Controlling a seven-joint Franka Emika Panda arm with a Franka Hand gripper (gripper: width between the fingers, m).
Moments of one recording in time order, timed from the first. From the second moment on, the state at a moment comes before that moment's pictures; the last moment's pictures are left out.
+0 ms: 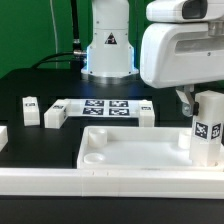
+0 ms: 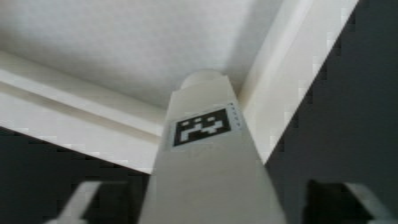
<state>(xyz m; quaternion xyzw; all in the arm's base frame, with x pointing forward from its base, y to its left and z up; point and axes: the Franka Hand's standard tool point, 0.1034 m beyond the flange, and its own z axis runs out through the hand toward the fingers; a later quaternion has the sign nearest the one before) 0.630 0.104 0.105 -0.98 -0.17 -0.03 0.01</state>
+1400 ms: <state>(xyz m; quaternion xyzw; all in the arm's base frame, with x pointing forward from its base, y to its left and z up) 0.633 0.092 0.105 -0.97 0.23 -0.03 0.03</state>
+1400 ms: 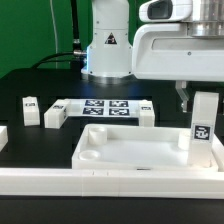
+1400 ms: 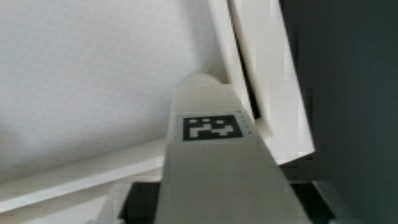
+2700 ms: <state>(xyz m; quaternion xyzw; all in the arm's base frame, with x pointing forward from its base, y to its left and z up) 0.616 0.072 0.131 -0.98 0.21 -0.04 0.01</state>
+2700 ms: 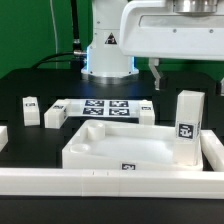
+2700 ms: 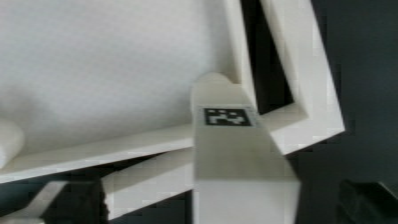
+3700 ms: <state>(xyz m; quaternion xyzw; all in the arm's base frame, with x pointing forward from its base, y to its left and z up) 0.568 0.077 0.107 -0.99 0.13 -0.05 0.01</state>
